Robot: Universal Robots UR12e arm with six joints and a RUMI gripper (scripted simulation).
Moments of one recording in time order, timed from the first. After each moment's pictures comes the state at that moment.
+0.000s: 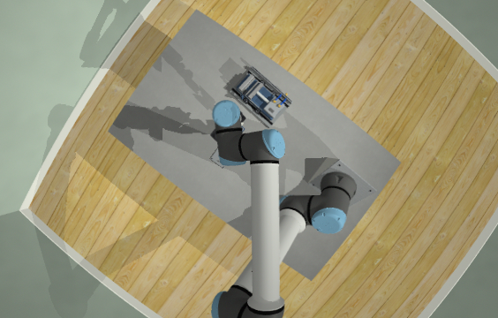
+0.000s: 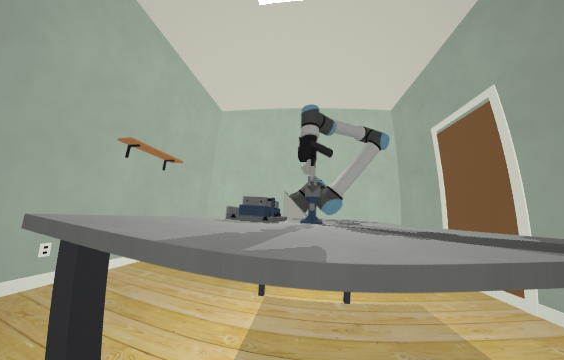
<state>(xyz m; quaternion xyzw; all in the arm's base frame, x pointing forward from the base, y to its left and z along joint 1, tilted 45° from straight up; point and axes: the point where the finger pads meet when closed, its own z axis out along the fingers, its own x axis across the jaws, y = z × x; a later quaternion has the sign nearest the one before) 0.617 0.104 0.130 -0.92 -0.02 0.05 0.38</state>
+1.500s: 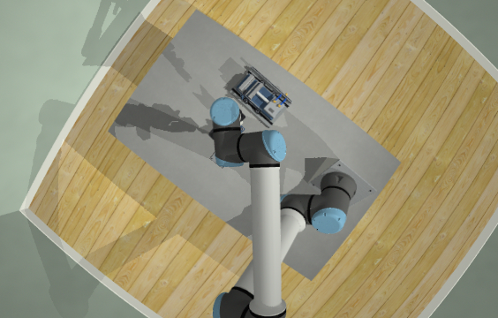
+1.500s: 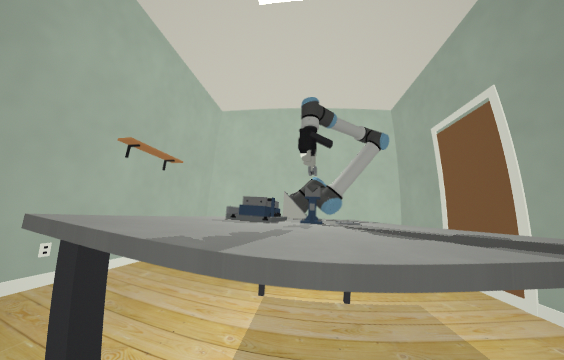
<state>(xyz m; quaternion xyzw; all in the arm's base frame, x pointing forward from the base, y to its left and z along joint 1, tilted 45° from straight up) 0.622 0.072 0.162 -0.92 -0.02 0.05 0.38</state>
